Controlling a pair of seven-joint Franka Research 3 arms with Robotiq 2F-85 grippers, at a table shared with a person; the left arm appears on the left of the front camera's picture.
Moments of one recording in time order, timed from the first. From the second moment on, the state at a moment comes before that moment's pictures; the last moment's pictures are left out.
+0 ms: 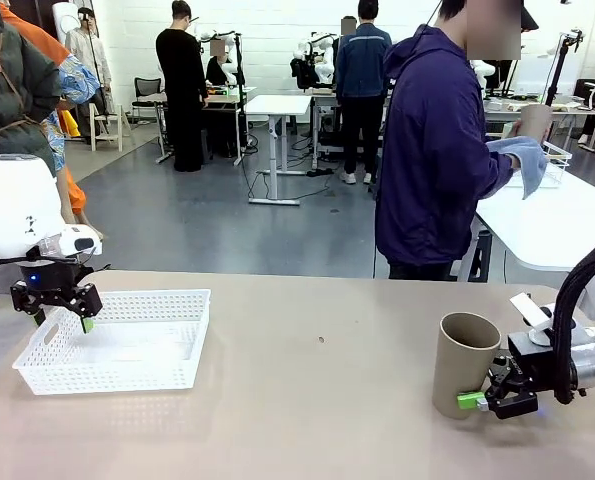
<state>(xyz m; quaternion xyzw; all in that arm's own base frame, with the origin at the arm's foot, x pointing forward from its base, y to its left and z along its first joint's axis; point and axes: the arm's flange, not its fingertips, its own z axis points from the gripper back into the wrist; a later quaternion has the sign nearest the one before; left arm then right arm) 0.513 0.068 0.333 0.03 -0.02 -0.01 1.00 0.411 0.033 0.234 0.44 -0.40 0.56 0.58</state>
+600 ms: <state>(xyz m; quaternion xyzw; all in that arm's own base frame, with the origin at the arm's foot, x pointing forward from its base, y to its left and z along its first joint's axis) 0.527 0.075 0.326 0.02 -0.02 -0.02 1.00 0.410 0.035 0.233 0.44 -0.40 0.57 0.57</state>
